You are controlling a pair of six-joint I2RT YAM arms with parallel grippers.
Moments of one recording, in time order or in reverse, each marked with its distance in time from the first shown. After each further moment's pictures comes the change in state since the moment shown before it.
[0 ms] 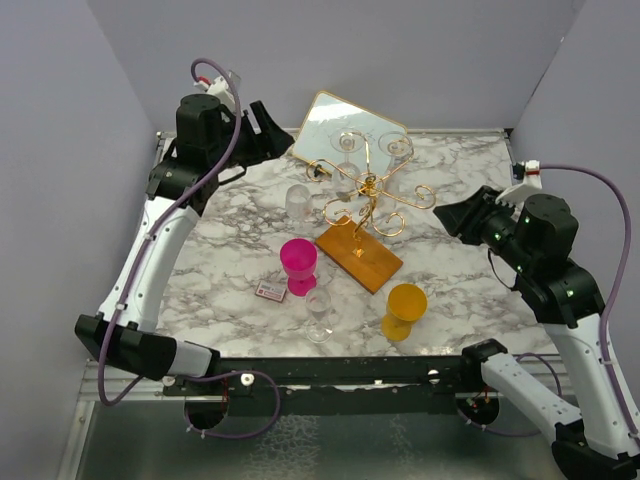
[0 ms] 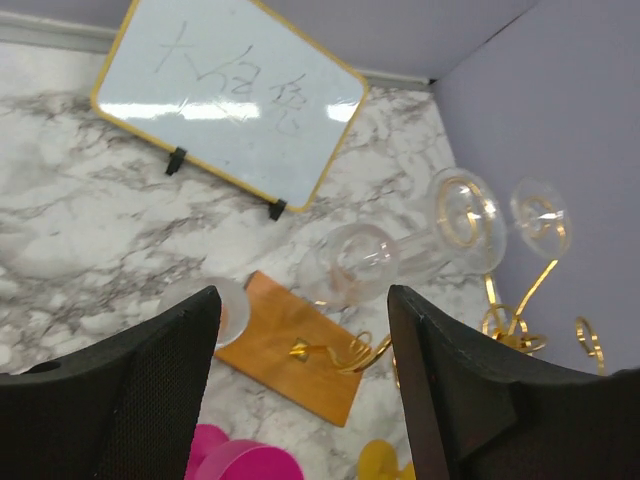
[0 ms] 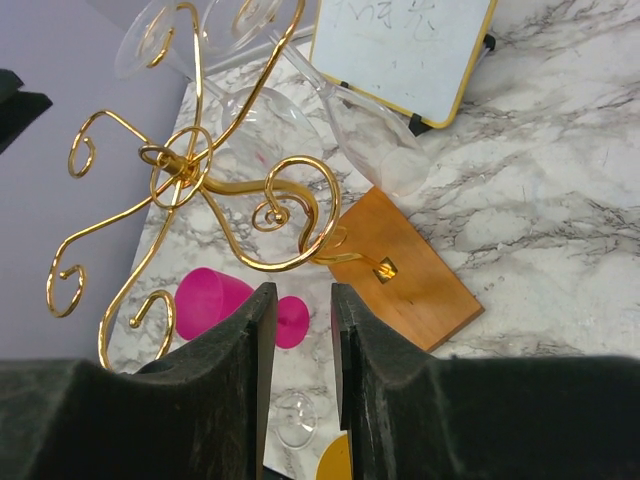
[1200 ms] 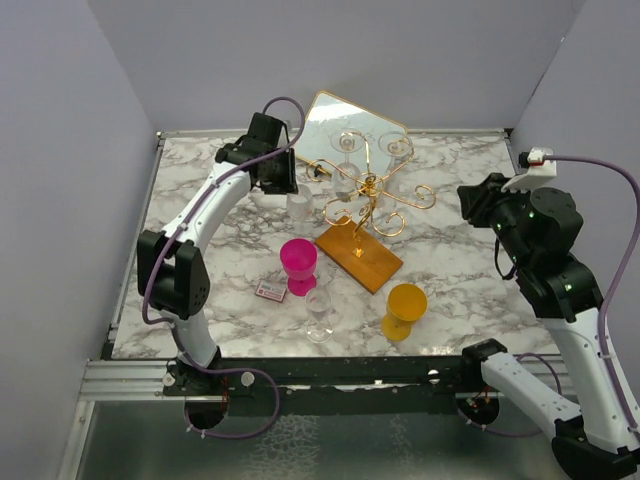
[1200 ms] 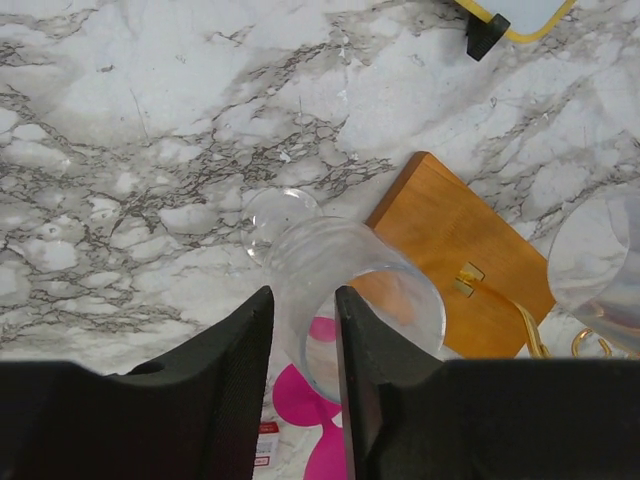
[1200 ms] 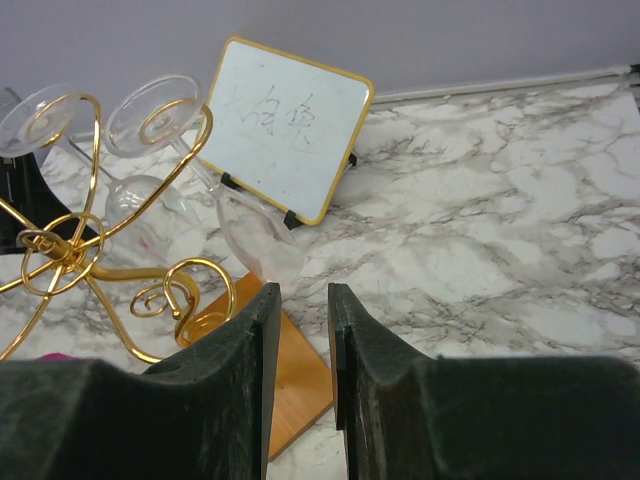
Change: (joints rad) left arm -0.055 0.383 0.014 -0.241 -0.126 0.206; right arm 0.000 0.029 0.014 0.109 0.244 -0.286
